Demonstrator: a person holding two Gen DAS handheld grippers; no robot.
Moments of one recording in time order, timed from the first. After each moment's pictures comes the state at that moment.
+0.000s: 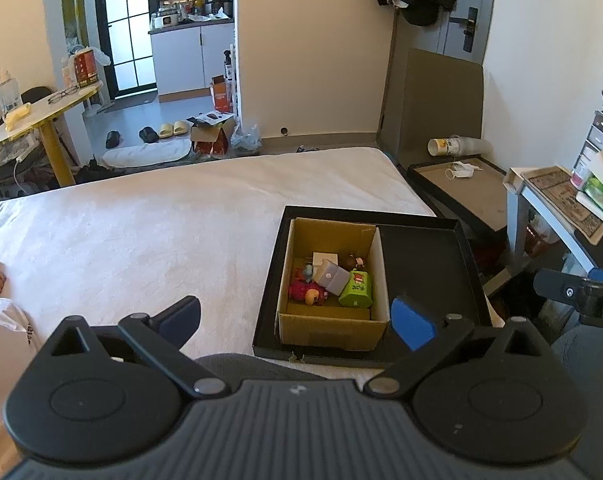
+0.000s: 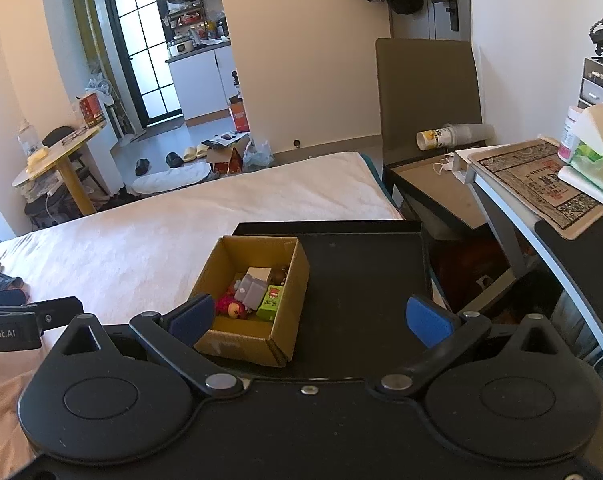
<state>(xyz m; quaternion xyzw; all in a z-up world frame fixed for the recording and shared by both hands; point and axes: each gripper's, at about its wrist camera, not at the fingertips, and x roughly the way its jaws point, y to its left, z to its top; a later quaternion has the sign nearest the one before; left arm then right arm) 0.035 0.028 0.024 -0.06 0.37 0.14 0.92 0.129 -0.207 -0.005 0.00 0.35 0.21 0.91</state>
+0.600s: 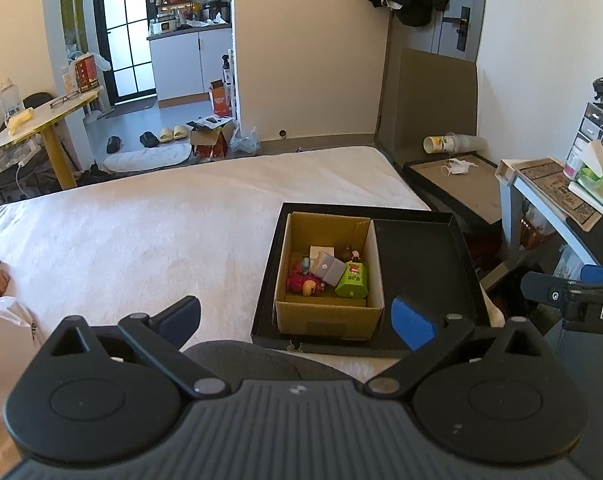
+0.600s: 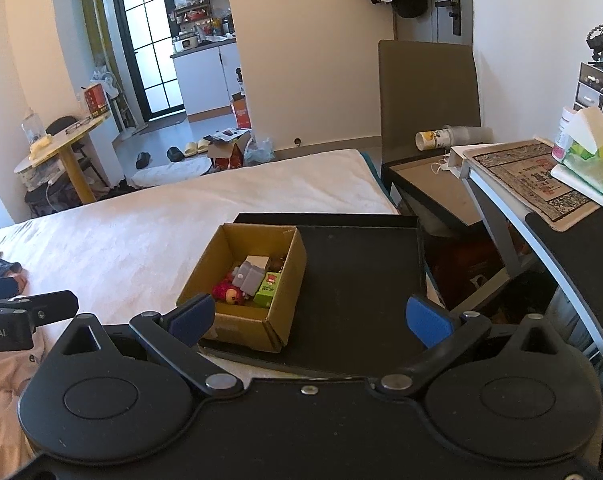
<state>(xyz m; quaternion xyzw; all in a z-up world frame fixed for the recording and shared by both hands) 0.018 0.016 0.021 -0.05 0.37 0.14 0.92 0.107 -0.209 -0.010 -0.01 0.35 0.21 0.91</state>
